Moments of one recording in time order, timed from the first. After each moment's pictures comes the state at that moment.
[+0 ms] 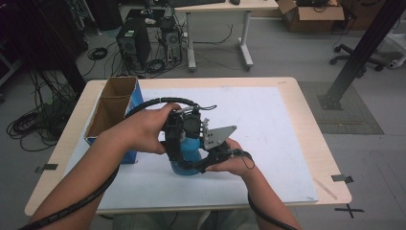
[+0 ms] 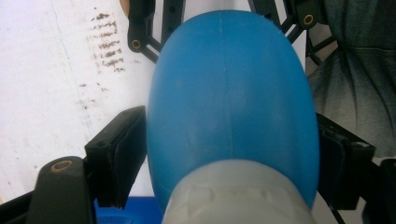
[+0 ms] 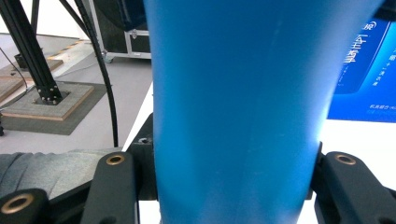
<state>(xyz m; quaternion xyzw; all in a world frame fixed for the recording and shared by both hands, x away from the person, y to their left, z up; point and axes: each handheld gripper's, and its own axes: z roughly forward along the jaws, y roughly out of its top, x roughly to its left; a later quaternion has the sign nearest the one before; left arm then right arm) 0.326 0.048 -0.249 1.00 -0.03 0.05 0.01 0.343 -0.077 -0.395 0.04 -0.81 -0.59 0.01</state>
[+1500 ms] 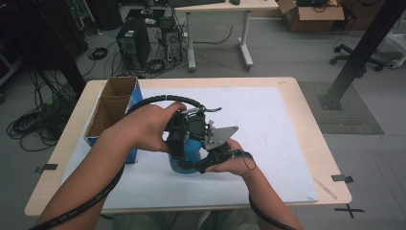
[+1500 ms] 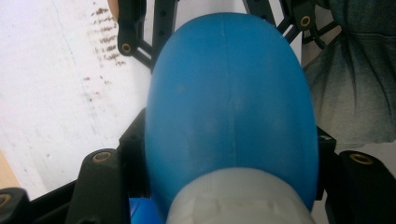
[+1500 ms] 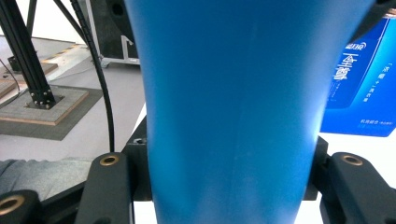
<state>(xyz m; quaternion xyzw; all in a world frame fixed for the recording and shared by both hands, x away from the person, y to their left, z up) 0.315 0.034 -0.240 1.00 -0.04 0.06 -0.03 0.338 -0.077 -0.389 0.04 -0.80 -0.60 -0.01</state>
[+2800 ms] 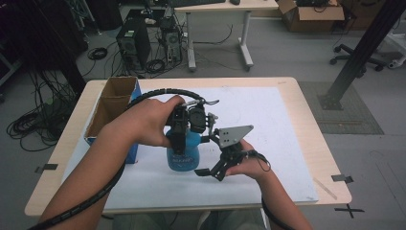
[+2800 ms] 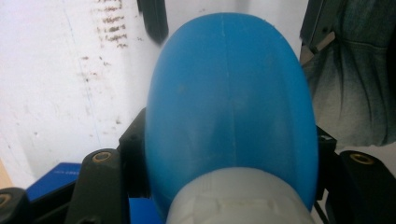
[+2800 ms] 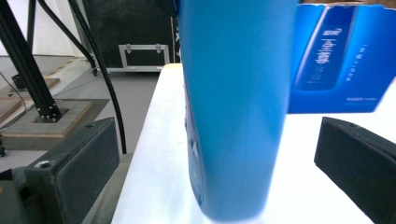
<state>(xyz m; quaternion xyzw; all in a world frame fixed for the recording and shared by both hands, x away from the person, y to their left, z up) 0.328 0.035 -0.227 1.00 0.03 0.04 -0.04 0.336 -0.116 -0.383 0.00 -0.80 -0.60 0.01</state>
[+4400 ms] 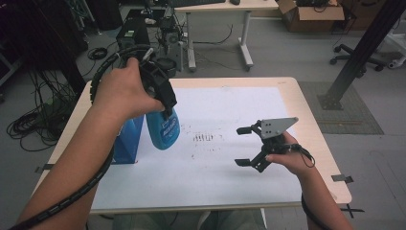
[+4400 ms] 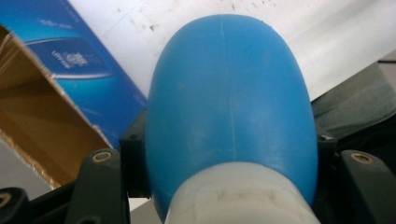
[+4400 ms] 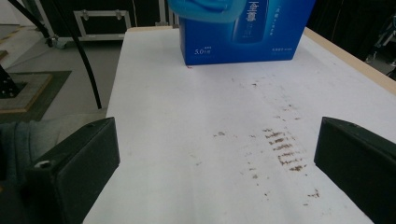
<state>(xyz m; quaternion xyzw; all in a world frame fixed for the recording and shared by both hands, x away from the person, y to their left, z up) 0.379 0.093 -0.150 0.88 0.48 0.01 -0.01 0.342 -0.217 -0.357 -0.05 -0.83 -0.55 -0.05</state>
